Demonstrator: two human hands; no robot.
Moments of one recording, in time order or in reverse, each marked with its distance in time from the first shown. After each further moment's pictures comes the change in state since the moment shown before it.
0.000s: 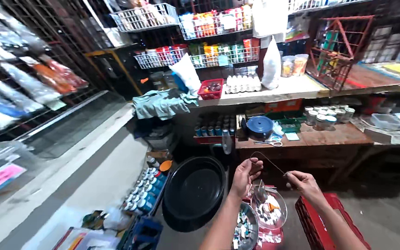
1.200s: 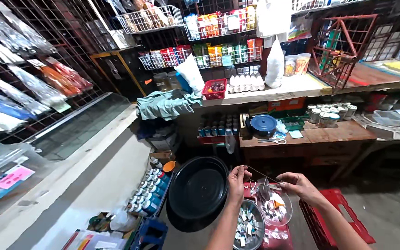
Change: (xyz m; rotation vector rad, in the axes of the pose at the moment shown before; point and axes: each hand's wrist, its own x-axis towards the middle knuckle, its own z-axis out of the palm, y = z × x) left_hand -0.029 -0.008 -0.047 0.164 0.279 0.239; right_hand -0.011 -0.004 0.032 0.034 -0.322 0.050
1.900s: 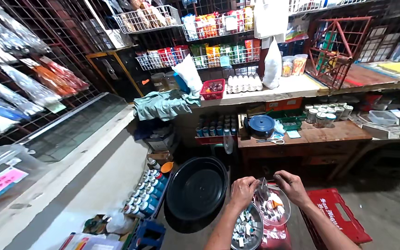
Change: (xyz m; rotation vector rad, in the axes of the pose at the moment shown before) left_hand -0.007 0.006 -0.008 1.114 -0.499 0.177; right_hand 0.014 0.033 0.023 -0.496 0.351 -0.309
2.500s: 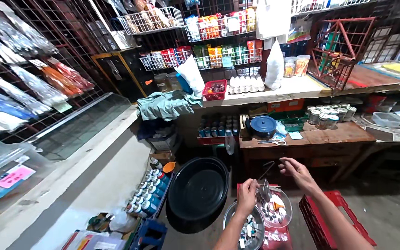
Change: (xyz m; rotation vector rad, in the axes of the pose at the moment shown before) left_hand -0.008 0.001 0.028 -0.572 0.140 -0.231; right_hand 0.033 -0.016 -0.033 0.287 -0.099 0.309
